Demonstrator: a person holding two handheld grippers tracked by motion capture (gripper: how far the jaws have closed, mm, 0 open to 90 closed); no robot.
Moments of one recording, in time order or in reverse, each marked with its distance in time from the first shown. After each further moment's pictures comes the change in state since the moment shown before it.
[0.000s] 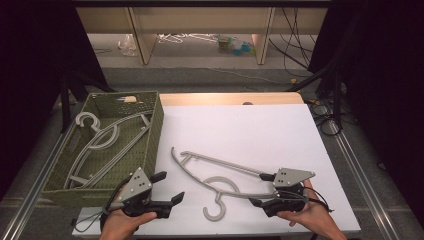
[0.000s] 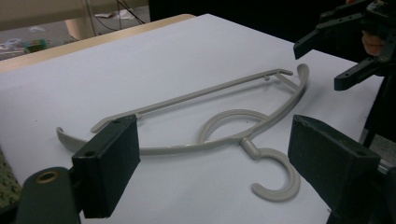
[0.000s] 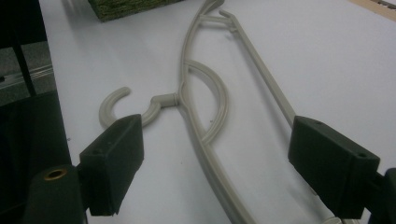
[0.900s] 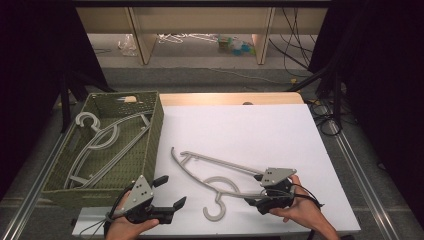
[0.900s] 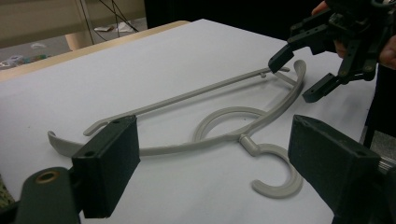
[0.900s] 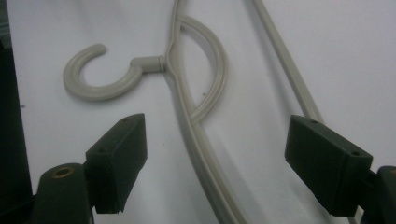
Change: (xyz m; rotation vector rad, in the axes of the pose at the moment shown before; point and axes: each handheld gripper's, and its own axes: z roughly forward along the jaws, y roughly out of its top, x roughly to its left) left arm -0.006 -0.016 0.005 -0.043 -0.019 0.046; right arm -0.007 -0.003 0.033 0.157 -0.007 -0.070
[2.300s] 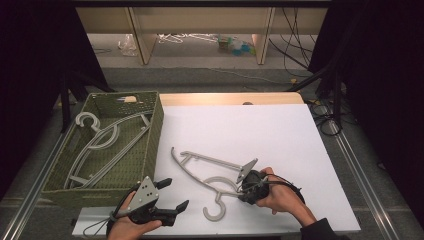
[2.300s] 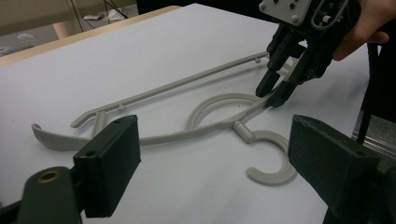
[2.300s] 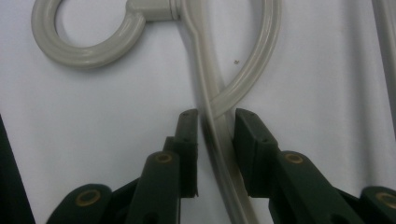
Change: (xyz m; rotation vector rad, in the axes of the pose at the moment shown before) left arm -0.003 -0.003 0.007 0.046 -0.023 0.007; right arm 0.000 0.035 0.047 0.397 0.110 -0.017
